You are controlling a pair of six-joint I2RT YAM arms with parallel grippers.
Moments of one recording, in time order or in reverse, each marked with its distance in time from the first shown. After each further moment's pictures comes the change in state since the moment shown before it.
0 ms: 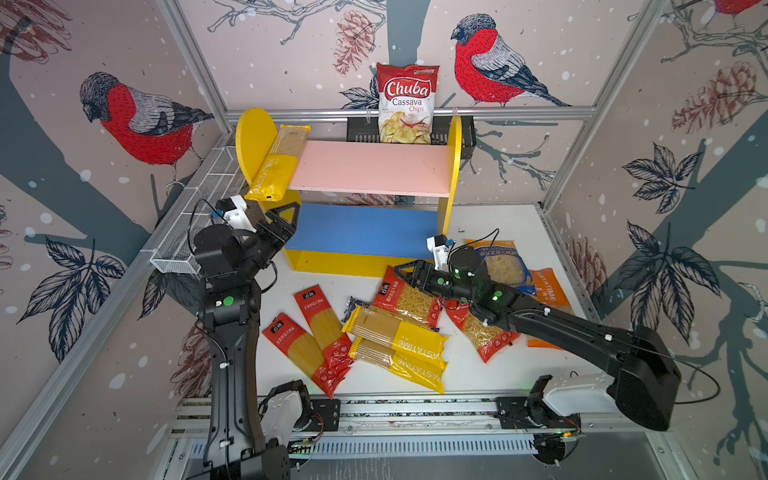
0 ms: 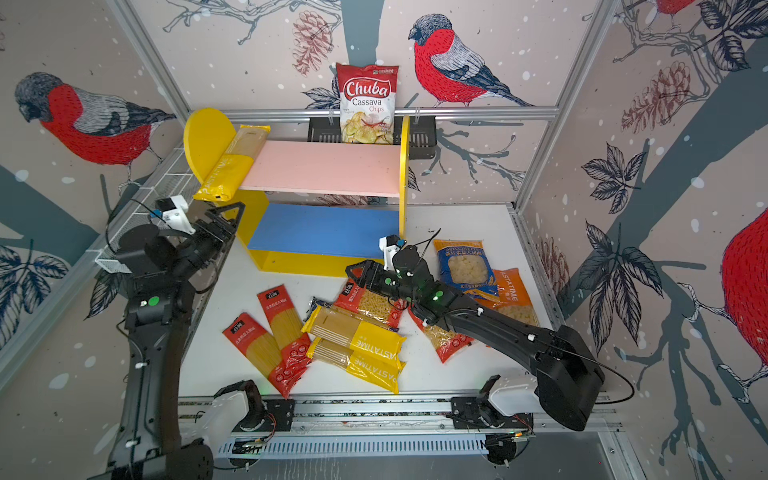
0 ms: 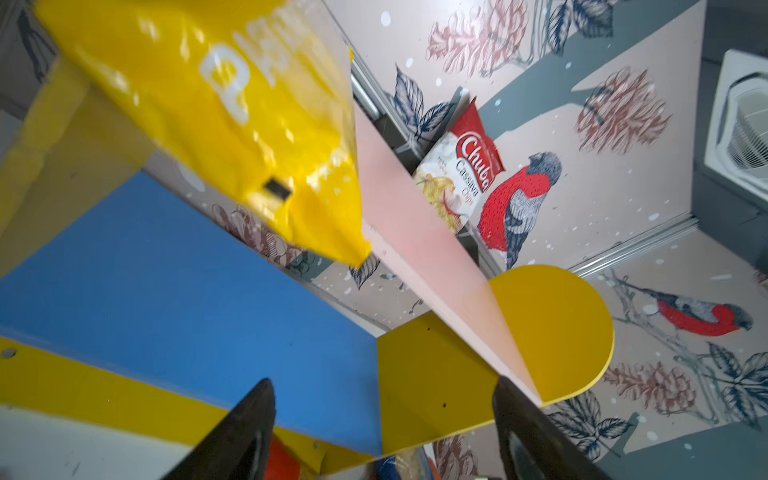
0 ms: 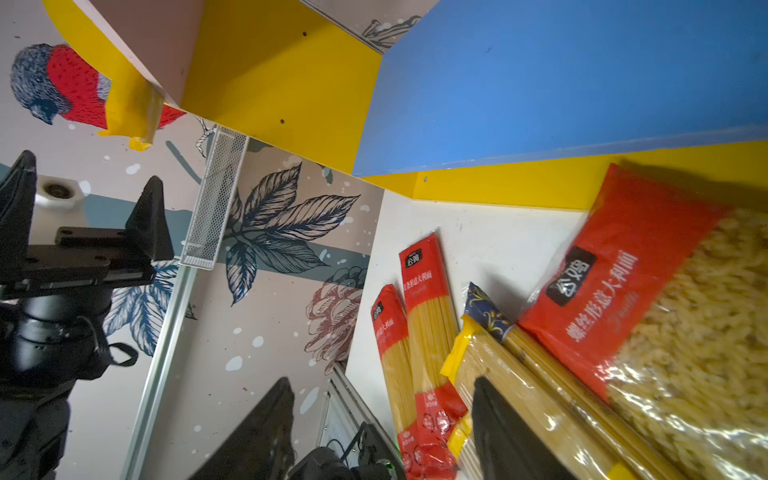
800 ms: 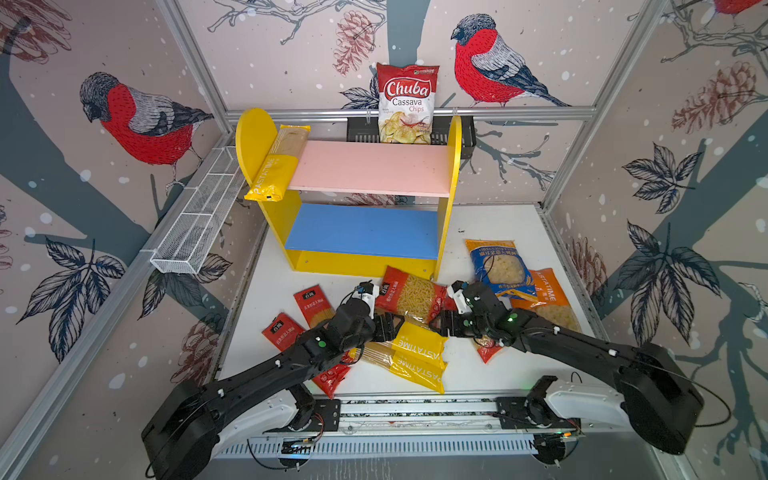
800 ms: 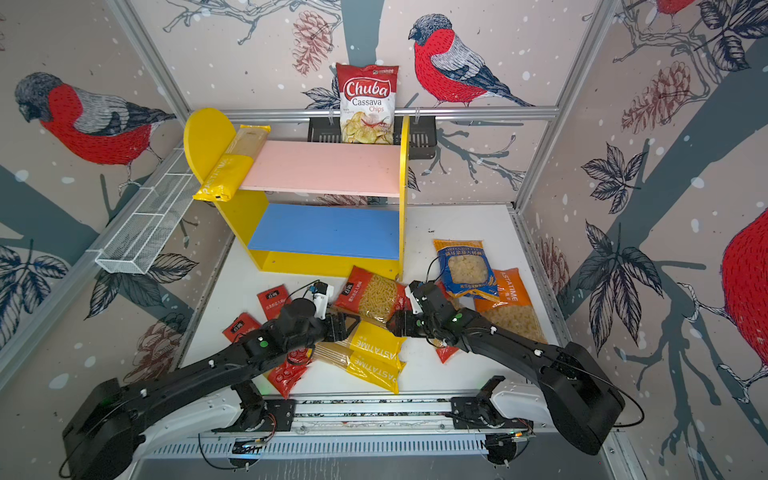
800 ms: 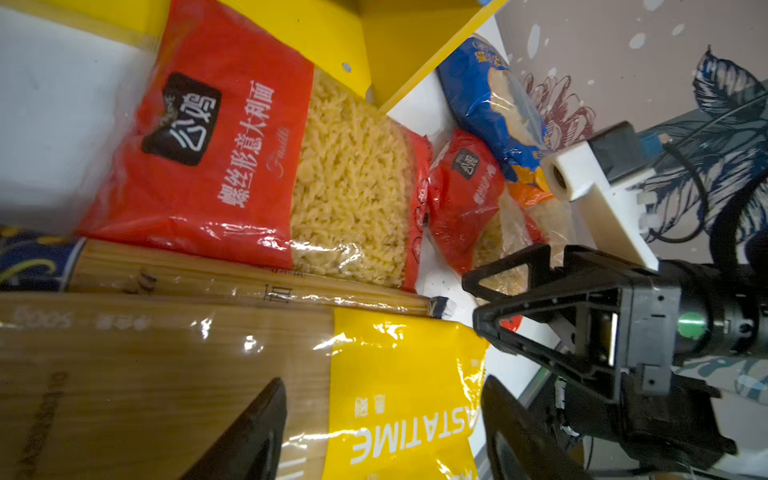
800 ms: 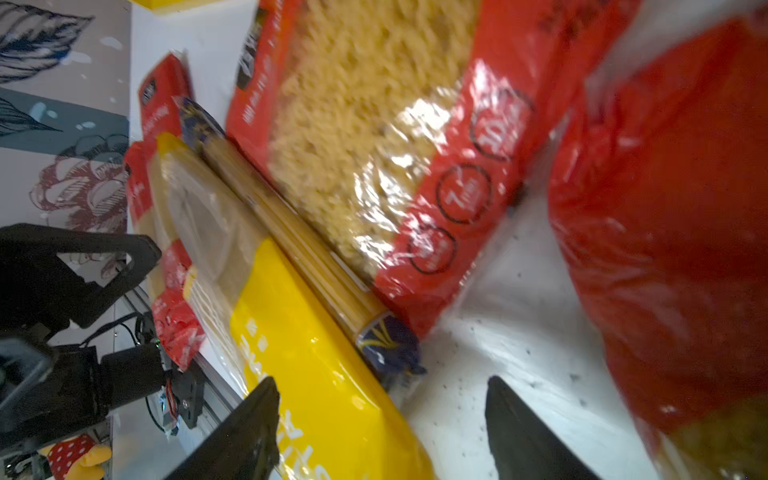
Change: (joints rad) left arm -1.072 0.097 -0.690 0.293 -0.505 0.031; right arm -0.122 -0.120 -0.378 -0.319 -0.117 -0.326
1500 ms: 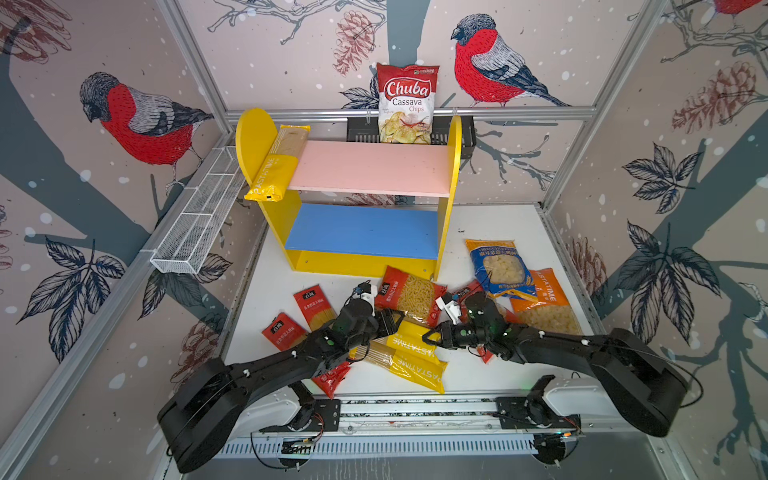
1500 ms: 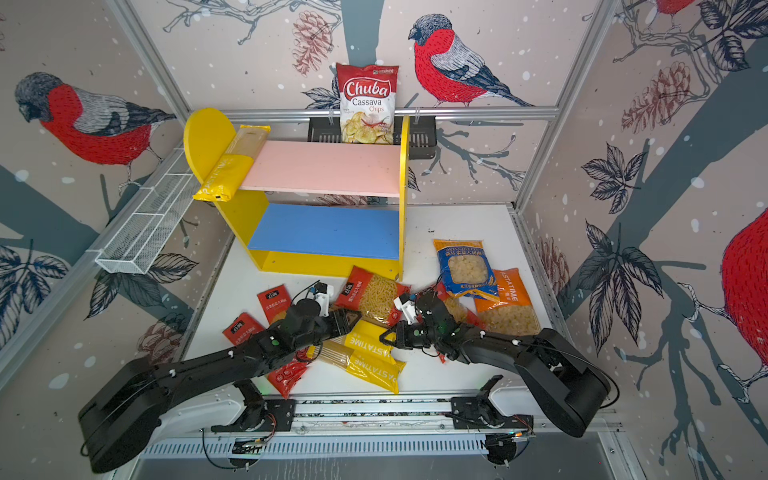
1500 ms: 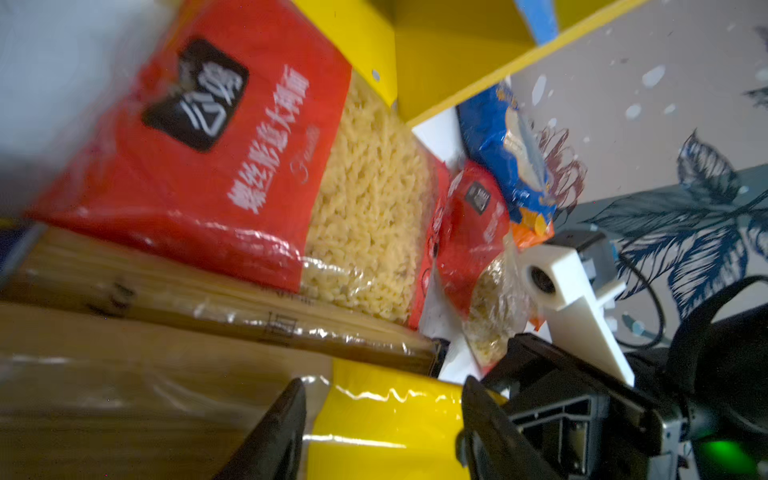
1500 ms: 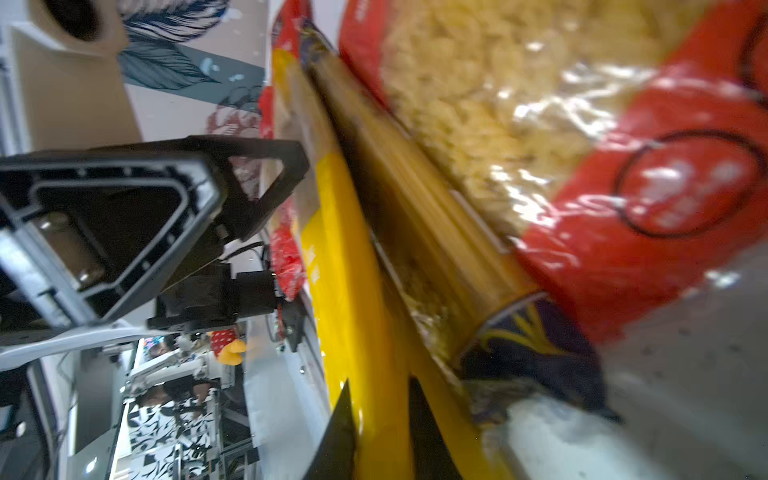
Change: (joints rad) left arm 0.073 0.063 -0.047 0.199 0.014 -0.149; right arm 0.002 0.080 -0.171 0.534 -0.322 0.160
